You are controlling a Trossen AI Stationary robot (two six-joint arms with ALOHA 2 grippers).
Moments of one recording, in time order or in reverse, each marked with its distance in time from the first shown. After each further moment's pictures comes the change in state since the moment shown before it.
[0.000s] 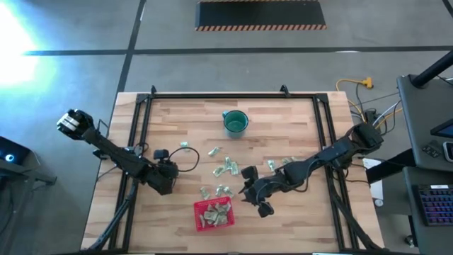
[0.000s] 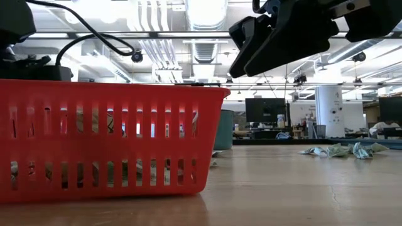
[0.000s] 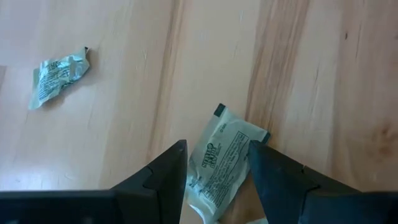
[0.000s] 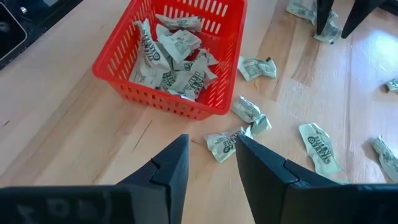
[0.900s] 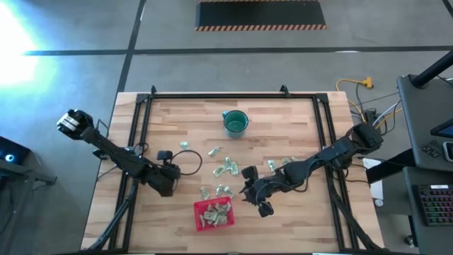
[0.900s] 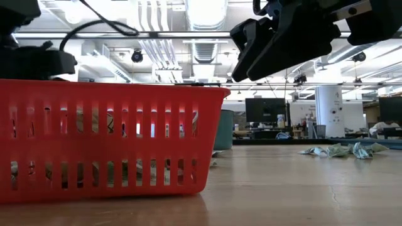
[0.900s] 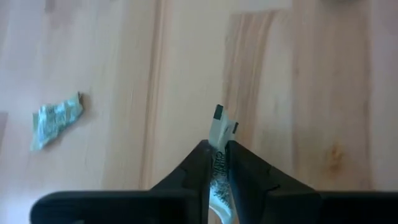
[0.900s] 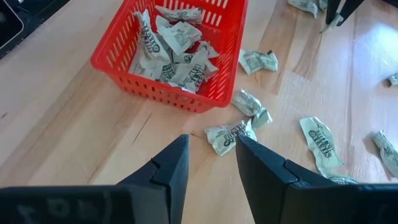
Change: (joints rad) left arm 0.000 -0.002 0.068 -0.001 0.010 0.108; right arm 0.000 0.000 0.000 -0.021 0.003 0.000
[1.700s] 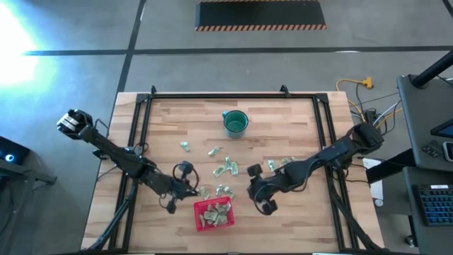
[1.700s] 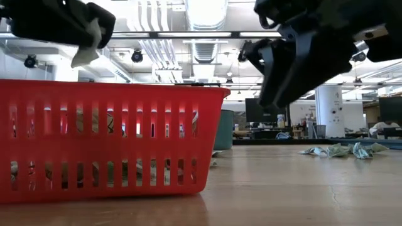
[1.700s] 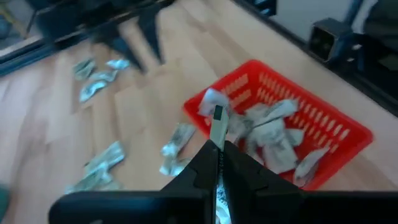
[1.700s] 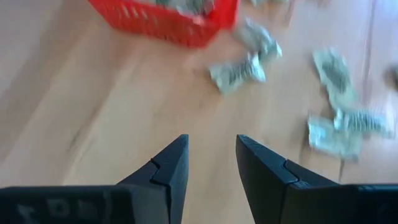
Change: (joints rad) left arm -0.001 0.011 0.105 0.603 0.195 0.595; right arm 0.000 -0.010 -0.001 -0.207 0.025 0.100
